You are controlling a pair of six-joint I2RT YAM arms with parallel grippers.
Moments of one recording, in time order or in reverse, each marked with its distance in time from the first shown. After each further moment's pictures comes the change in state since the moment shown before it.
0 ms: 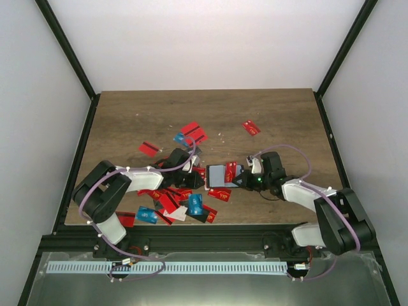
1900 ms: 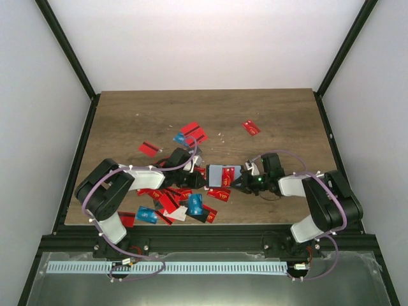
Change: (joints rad) left arm 0.000 0.032 0.010 0.034 0.047 0.000; right arm -0.060 0.206 -0.007 0.127 -0.198 0.099
